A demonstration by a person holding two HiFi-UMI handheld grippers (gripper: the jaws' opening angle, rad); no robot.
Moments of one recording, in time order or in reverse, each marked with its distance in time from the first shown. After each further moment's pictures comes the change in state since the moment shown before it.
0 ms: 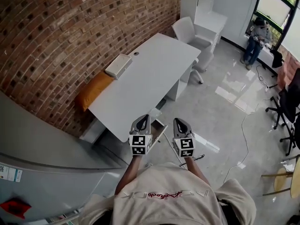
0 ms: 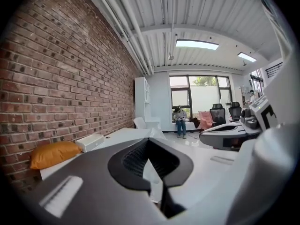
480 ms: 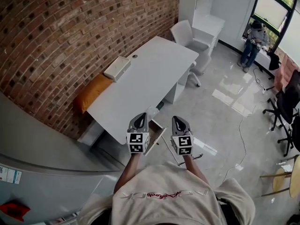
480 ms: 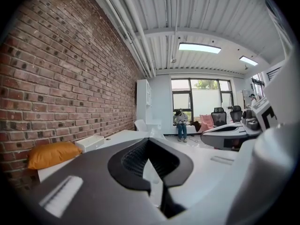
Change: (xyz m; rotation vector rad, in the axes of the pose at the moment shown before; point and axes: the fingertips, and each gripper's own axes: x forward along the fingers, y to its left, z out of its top) left arm 0.008 0.018 0.010 -0.027 -0.029 0.005; right arm 0.014 -0.001 0.015 -0.035 -0.014 -0.022
